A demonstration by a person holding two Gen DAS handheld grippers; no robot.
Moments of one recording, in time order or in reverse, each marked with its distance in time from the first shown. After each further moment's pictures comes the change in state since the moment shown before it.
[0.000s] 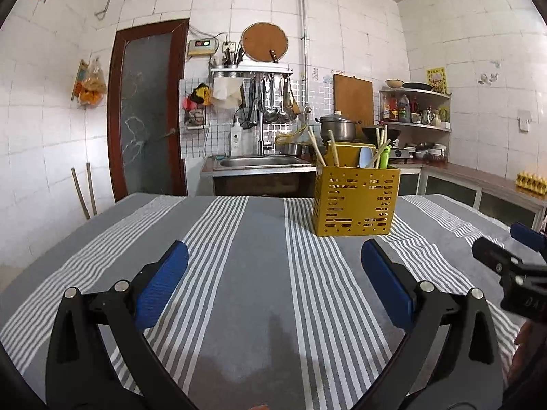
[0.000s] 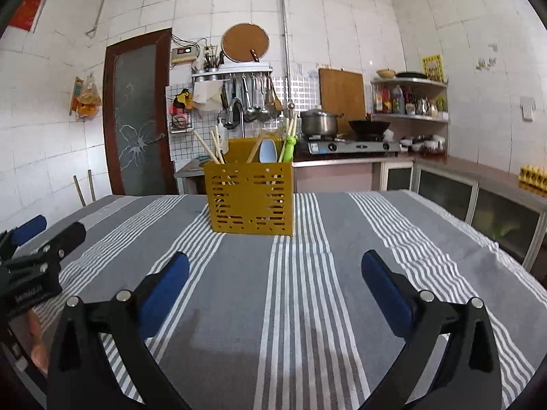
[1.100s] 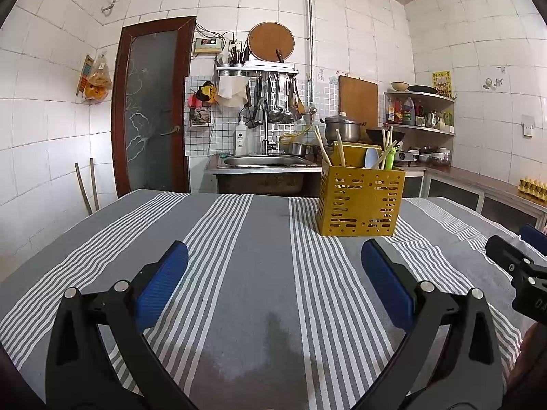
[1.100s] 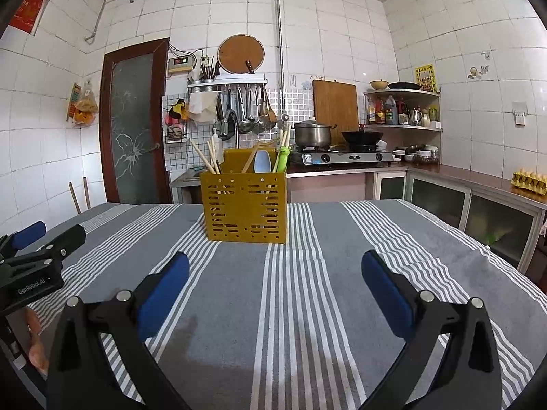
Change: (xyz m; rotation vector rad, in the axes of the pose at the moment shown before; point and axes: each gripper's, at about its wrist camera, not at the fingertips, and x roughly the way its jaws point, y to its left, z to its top) left arm -0.002 0.003 -0.002 -0.012 -0.005 0.012; right arm -0.011 -0.003 0.000 0.014 -0.043 -0.022
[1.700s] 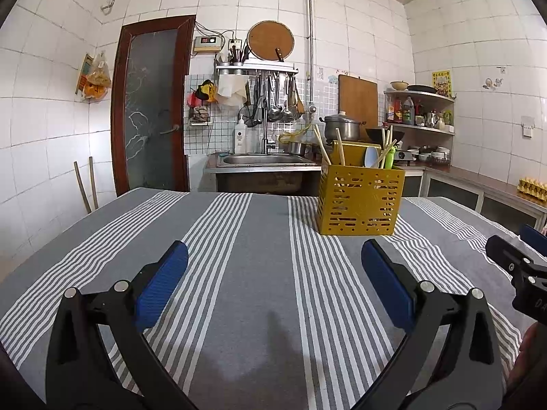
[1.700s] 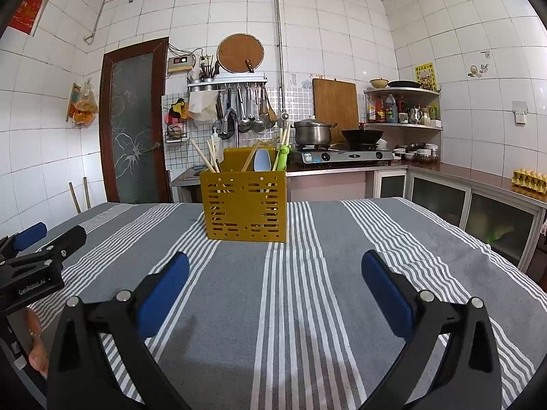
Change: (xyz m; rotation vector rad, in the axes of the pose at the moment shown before) left arm 0.002 0.003 0.002 -0.003 0.003 -0.003; right arm 0.002 0.003 0.000 0.007 0.007 0.000
